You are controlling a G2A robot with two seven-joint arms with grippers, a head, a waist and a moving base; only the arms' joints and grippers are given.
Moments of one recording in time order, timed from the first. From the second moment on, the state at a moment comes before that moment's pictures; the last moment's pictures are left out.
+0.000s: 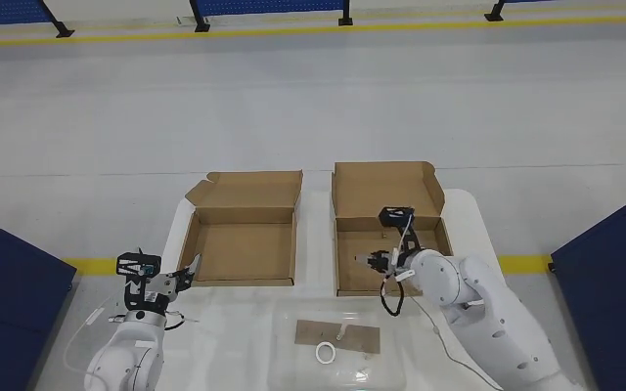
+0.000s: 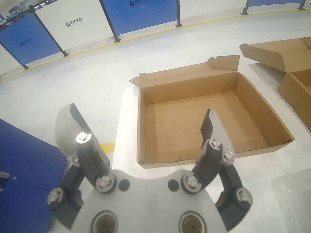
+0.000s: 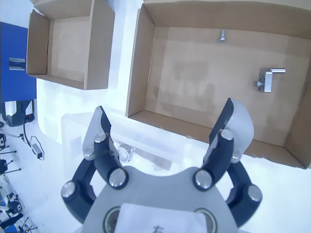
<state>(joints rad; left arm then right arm) 1.73 -1.15 -1.60 -1.80 1.33 0.00 0.00 -1.22 -1.07 1.13 -1.87 -0.80 0.42 1.09</state>
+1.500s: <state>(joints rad) 1.73 -1.15 -1.60 -1.80 1.33 0.00 0.00 -1.21 -1.07 0.90 -2.04 -1.04 0.08 1.39</state>
